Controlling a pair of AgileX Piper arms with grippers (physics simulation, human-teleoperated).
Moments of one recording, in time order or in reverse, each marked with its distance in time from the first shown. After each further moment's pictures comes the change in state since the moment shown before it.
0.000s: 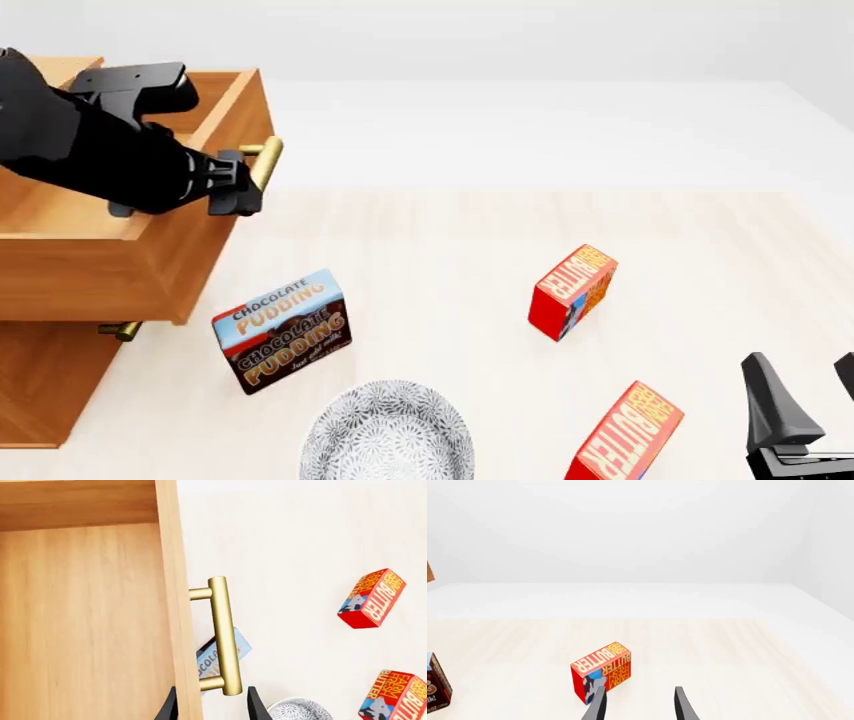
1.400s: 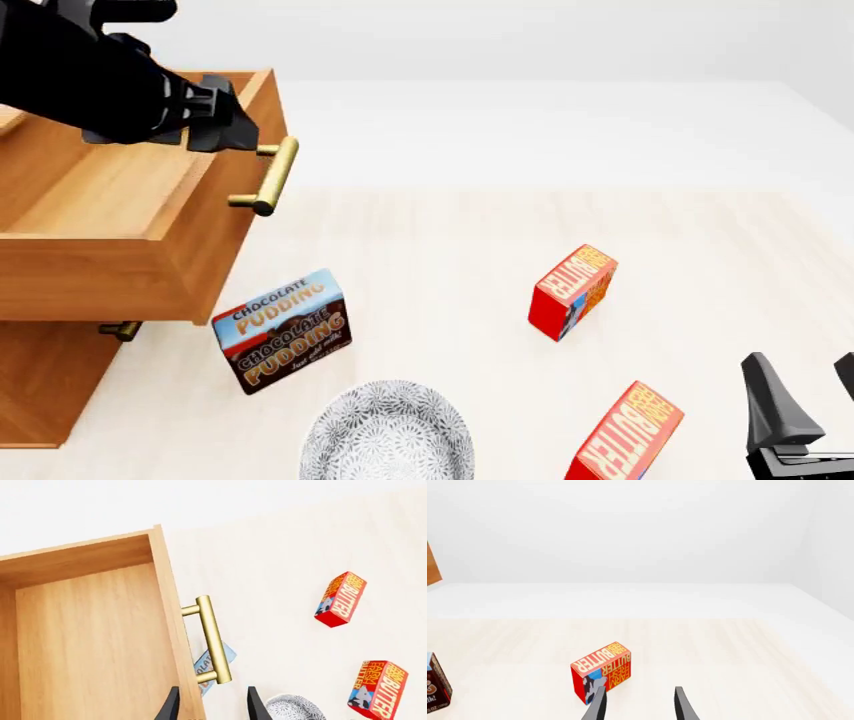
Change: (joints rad) left arm -0.048 0.007 -0.250 0.139 0.094; right arm 0.000 0.000 0.000 0.000 0.000
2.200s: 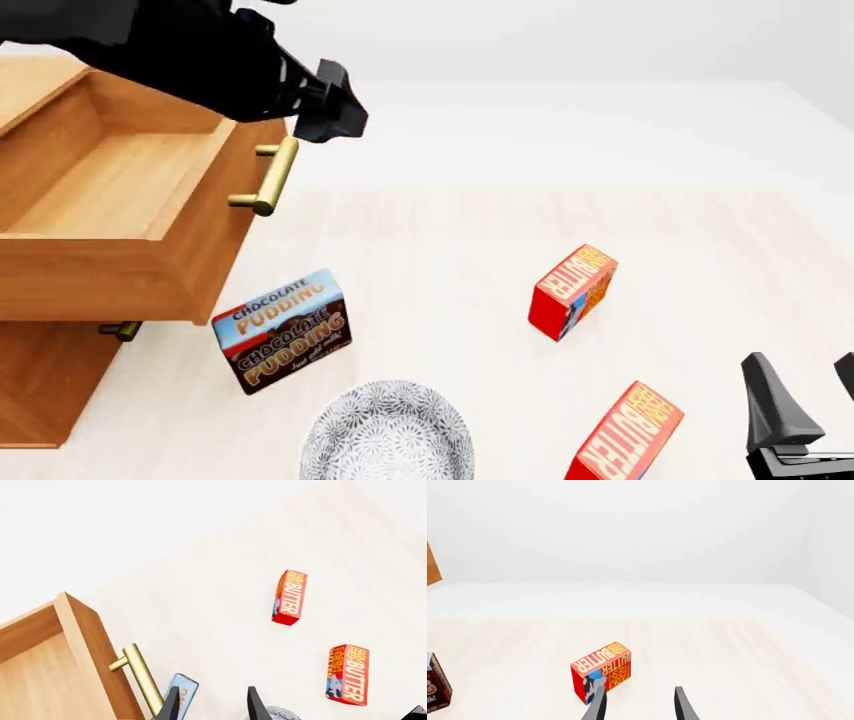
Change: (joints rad) left arm -0.222 0.128 -0.135 -0.073 0.083; right arm 0.000 0.000 0.000 0.000 0.000
